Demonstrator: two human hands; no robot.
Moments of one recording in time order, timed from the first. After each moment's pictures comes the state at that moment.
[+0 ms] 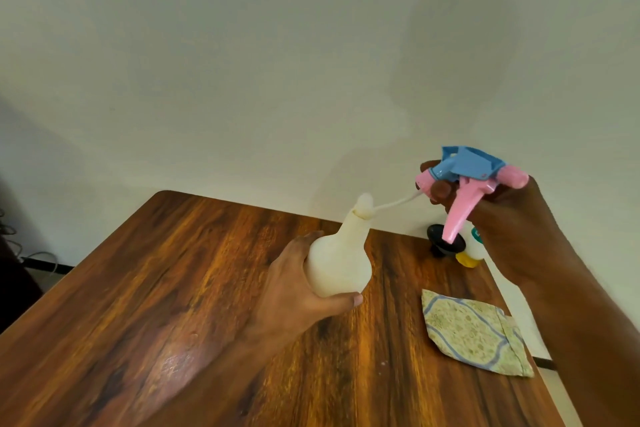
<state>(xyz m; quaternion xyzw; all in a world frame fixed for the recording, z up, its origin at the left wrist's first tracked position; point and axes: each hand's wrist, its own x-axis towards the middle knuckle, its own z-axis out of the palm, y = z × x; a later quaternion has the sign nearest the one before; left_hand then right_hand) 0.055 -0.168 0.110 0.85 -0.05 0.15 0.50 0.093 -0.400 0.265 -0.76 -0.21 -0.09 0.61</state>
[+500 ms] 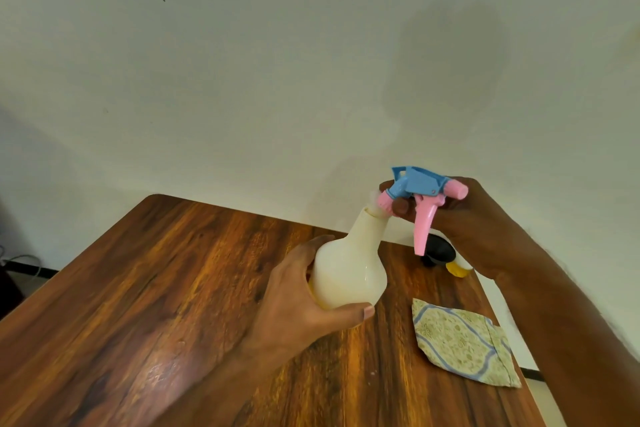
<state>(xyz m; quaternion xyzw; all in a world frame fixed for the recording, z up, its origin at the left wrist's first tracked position) 0.040 -0.182 0.135 0.82 -0.10 0.17 0.54 0.095 -0.380 0.278 -0.83 -0.21 -0.02 0.51</state>
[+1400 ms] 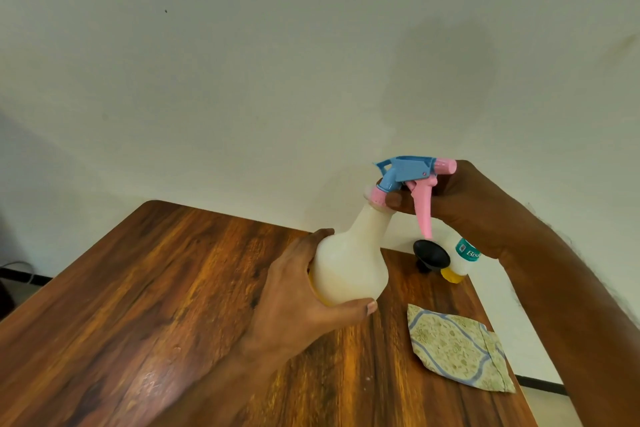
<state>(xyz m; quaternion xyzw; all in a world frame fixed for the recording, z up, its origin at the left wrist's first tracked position) 0.034 -0.187 0.156 0.83 -0.10 0.22 0.50 0.098 -0.376 0.311 -0.89 -0.22 0.02 0.40</state>
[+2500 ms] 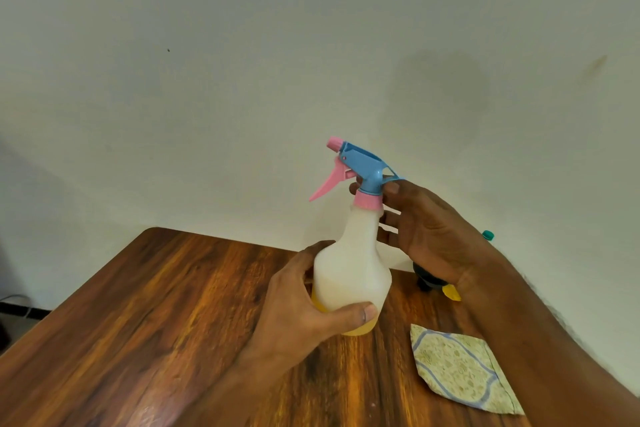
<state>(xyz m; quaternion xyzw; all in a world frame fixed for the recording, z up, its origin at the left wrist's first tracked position) 0.031 -0.190 0.178 0.77 -0.13 0.17 0.61 0.107 -0.368 0.281 -0.64 -0.19 0.14 0.73</state>
